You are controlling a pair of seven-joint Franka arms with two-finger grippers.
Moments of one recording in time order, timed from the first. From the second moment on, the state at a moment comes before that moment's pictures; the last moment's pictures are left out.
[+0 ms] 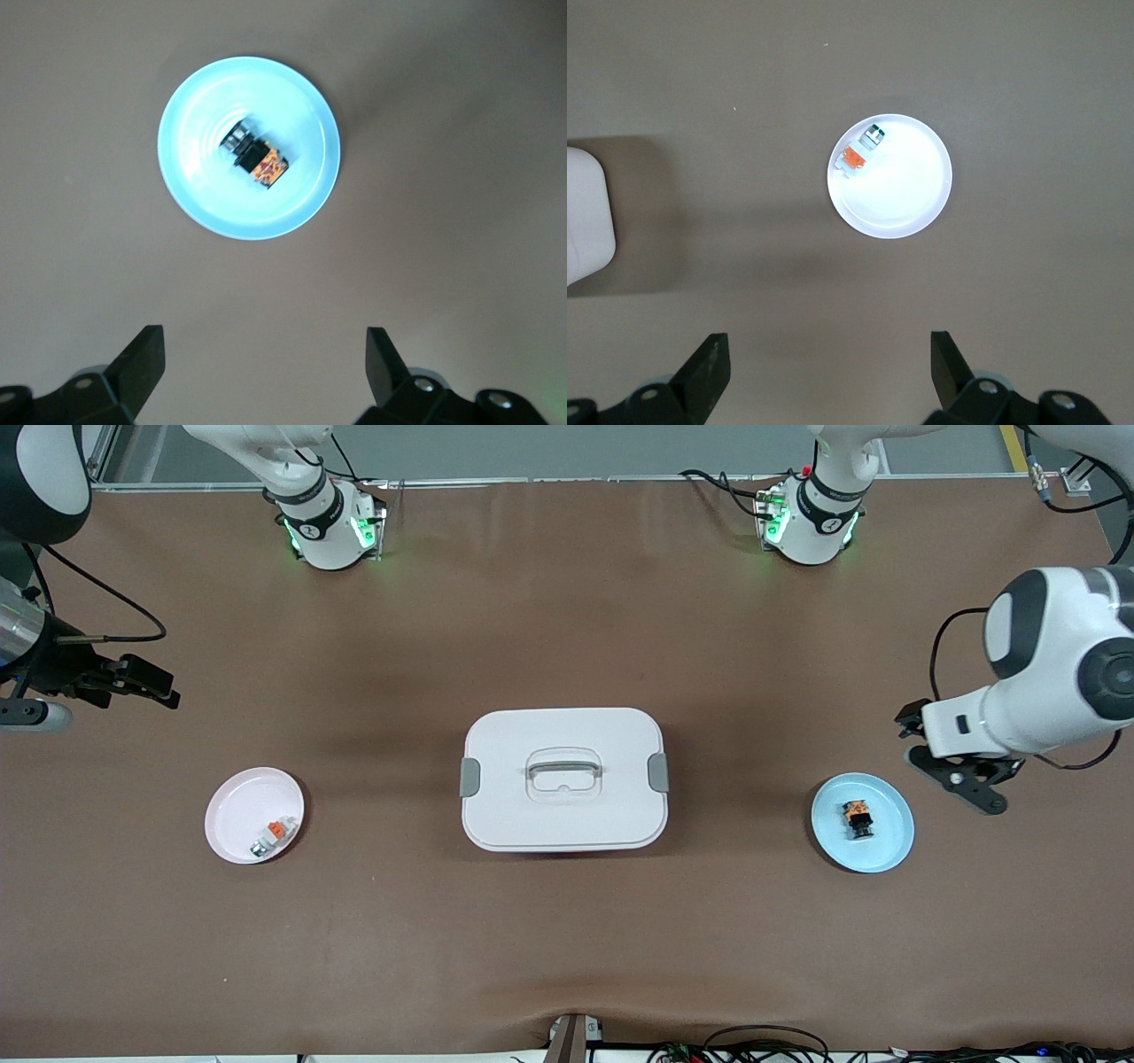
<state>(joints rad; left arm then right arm) 0.04 0.25 -0.12 -1.77 0.18 1.88 0.59 -0.07 0.00 0.03 -1.72 0.04 1.72 -0.01</state>
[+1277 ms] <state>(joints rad) 0.13 0.46 -0.12 -1.98 0.19 2.52 1.22 -0.07 -0.02 0.03 -1.72 0.04 1.70 -0.01</state>
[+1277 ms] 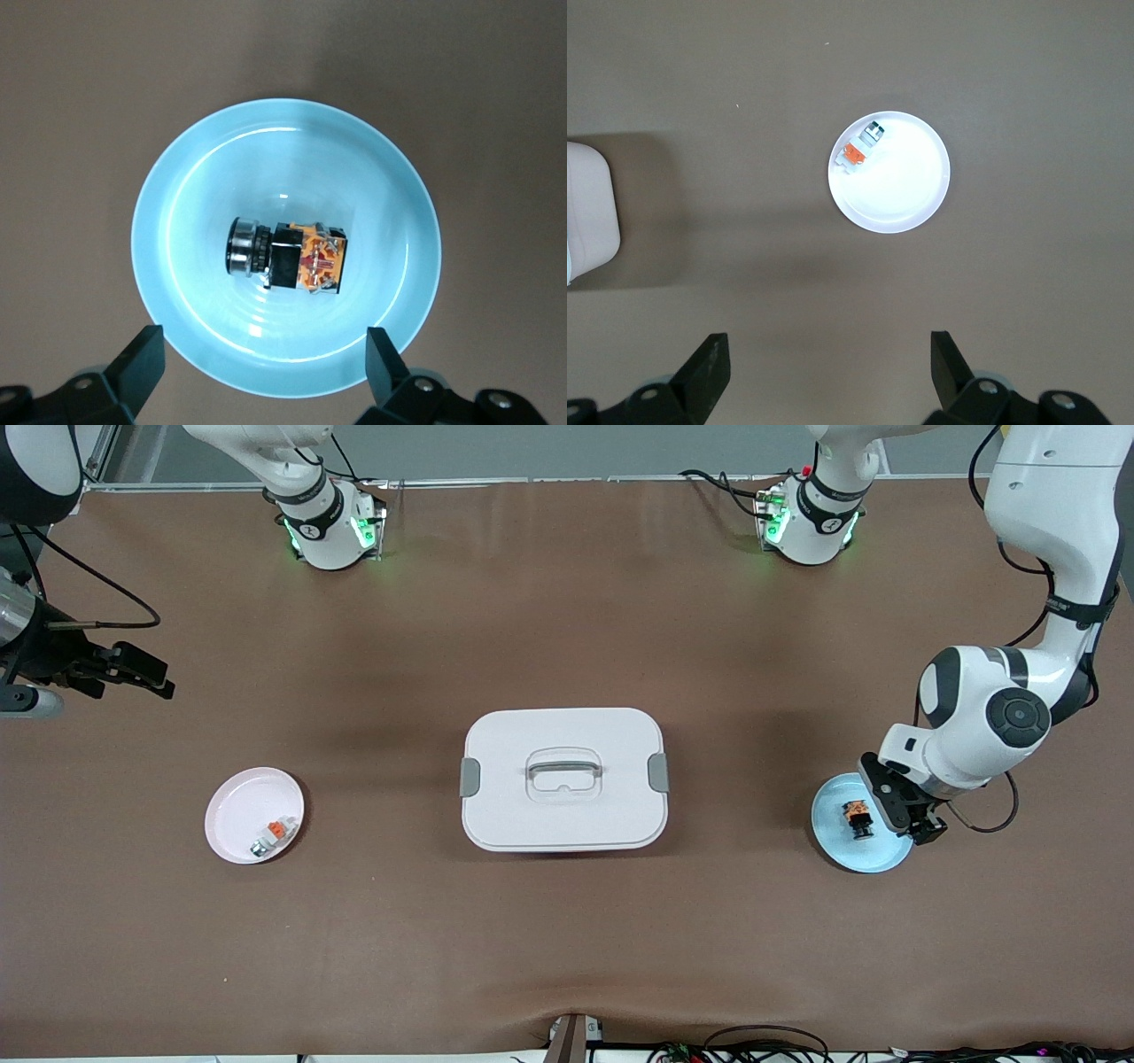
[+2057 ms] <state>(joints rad) 0.13 0.56 -0.14 -1.98 0.19 2.66 1.24 -0.07 -0.02 0.03 -1.60 0.04 1.58 -0.01</state>
